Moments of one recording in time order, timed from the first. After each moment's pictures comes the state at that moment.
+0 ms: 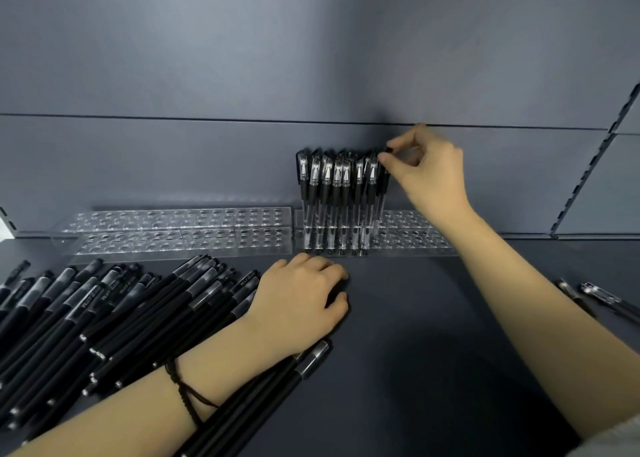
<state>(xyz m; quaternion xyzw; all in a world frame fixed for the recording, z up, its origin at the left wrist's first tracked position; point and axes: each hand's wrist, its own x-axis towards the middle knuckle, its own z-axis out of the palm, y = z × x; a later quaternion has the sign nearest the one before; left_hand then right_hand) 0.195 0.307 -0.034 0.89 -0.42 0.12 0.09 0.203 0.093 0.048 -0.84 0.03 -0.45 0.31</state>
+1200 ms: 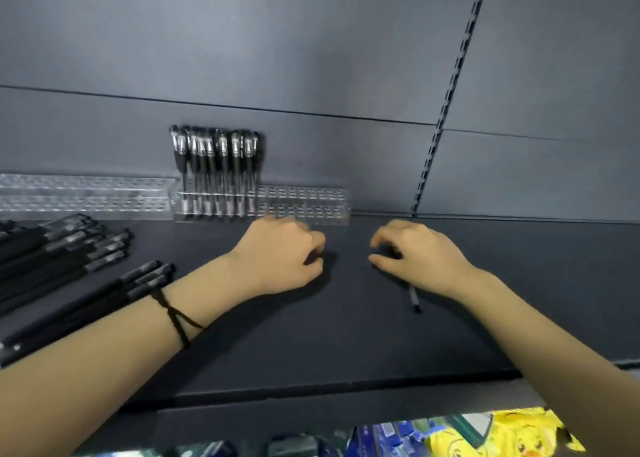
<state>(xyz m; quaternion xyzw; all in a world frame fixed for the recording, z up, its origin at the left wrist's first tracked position) 0.099 0.179 -0.008 0.85 -0.49 0.18 0.01 -0.003 -0.038 -0.008 -0.99 0.04 -0.13 0.01</state>
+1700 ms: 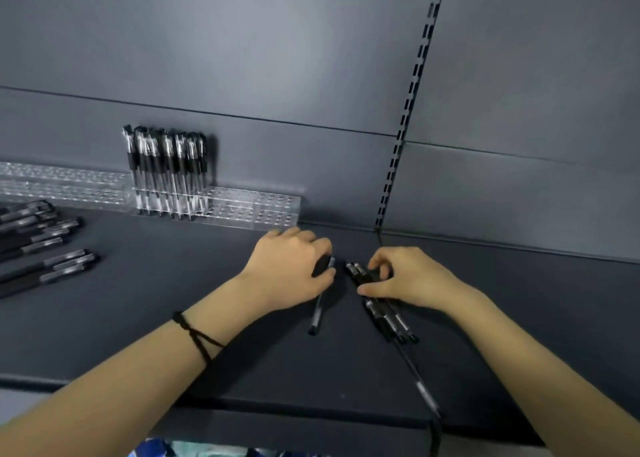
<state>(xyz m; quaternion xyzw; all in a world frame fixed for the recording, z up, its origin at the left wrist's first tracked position) 0.045 0.044 -0.020 0.90 -0.39 0.20 0.06 -0.021 -0.161 -0.003 -0.99 0.05 0.02 0.15</state>
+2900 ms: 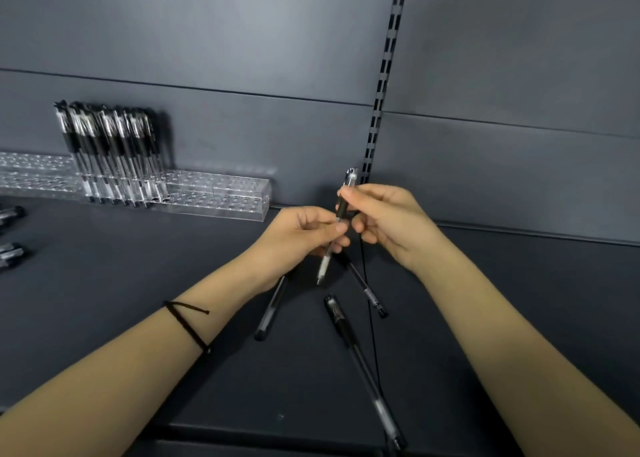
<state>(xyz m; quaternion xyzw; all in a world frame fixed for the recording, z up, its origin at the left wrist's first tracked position) 0.055 -0.027 -0.021 0.69 -0.29 -0.14 0.65 0.019 -0.184 0.010 -0.71 0.03 -0.10 0.69</state>
